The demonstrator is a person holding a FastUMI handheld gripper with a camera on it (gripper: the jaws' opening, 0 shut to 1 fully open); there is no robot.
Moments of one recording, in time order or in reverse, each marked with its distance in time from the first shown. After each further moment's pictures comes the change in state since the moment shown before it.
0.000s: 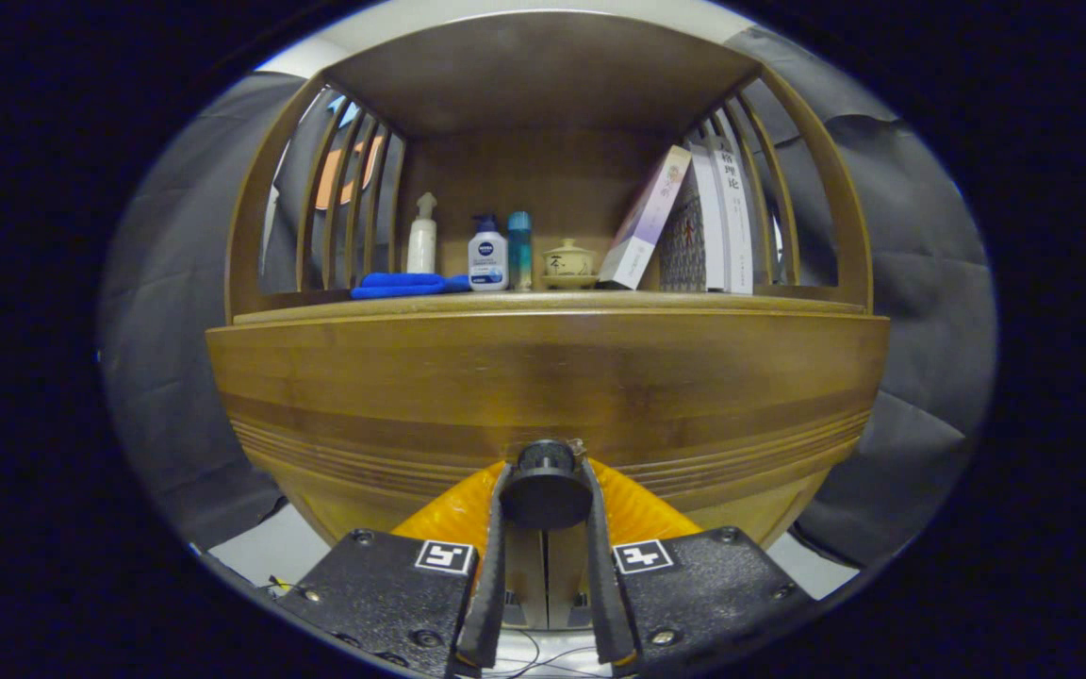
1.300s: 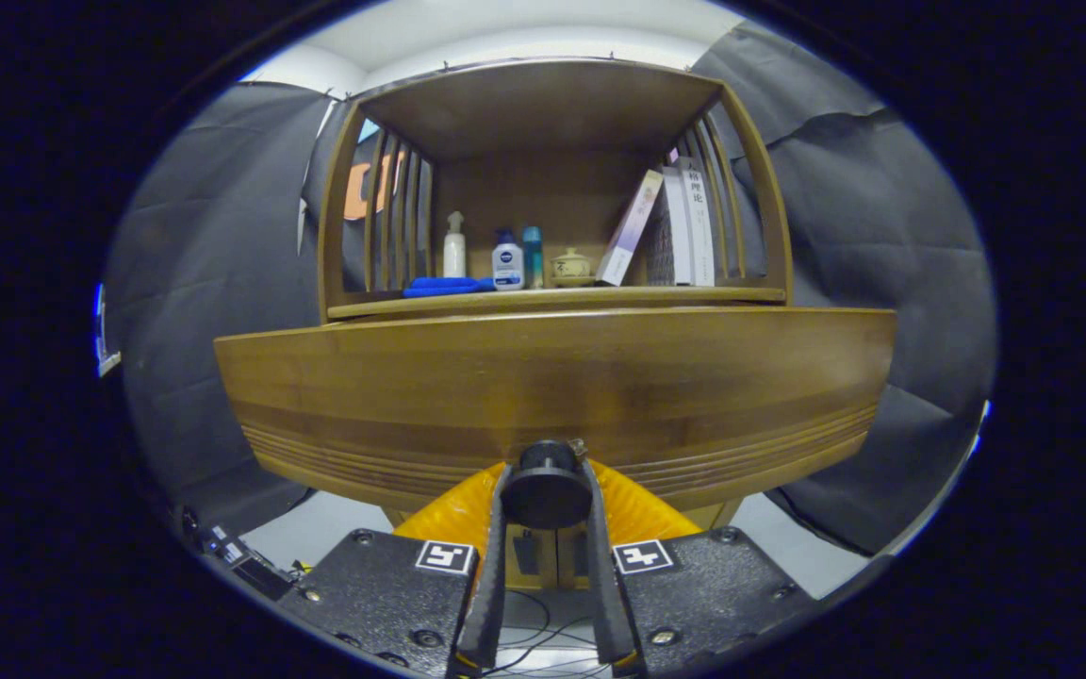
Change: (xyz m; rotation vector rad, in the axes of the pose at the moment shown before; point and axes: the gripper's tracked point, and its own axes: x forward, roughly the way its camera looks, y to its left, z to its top) arm -0.138 -0.006 -0.037 0.012 -0.003 0.046
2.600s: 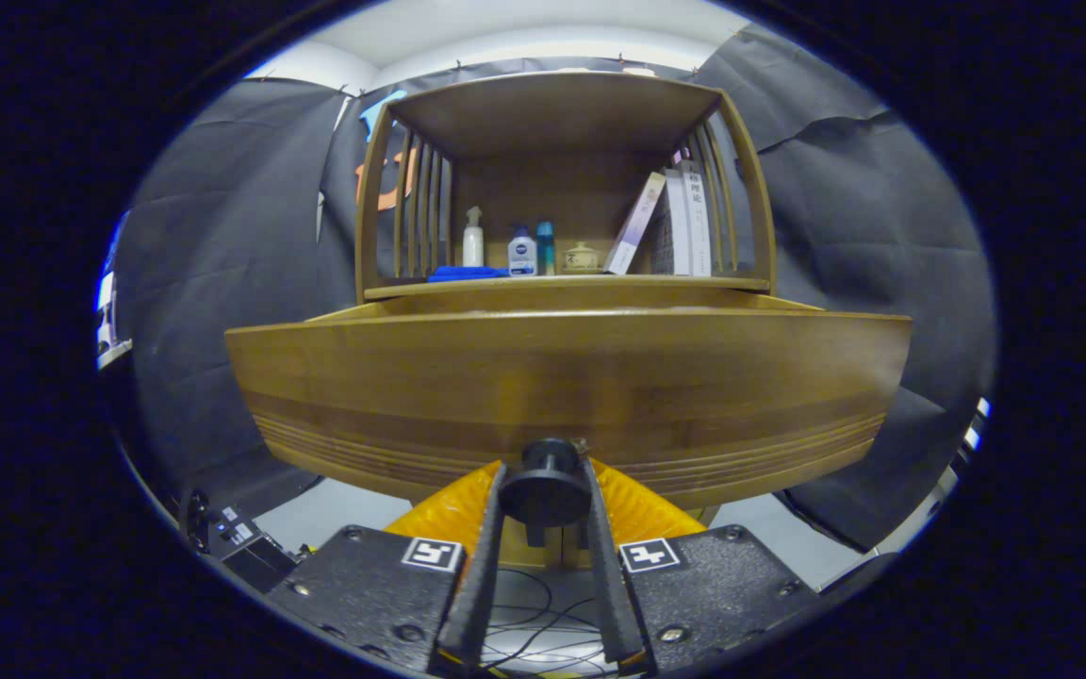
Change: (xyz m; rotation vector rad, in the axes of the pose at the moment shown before) arm -0.058 0.002 -0.010 -0.007 -0.040 0.019
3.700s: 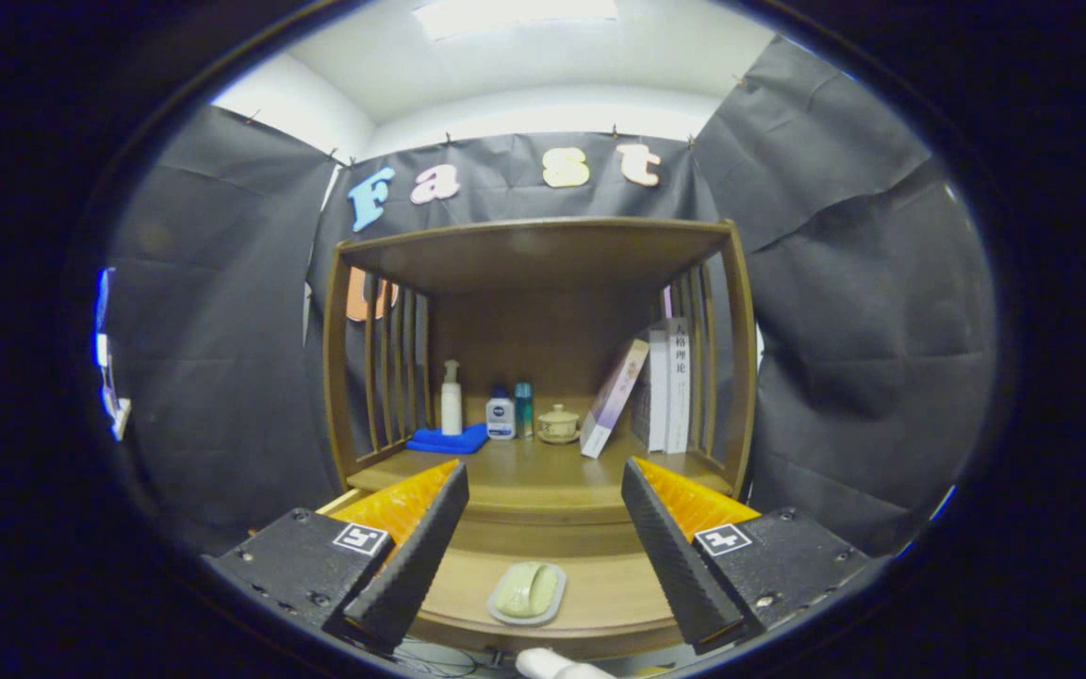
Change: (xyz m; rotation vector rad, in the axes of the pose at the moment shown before) arm 0.015 -0.015 0.241 0.019 -0.156 0.010
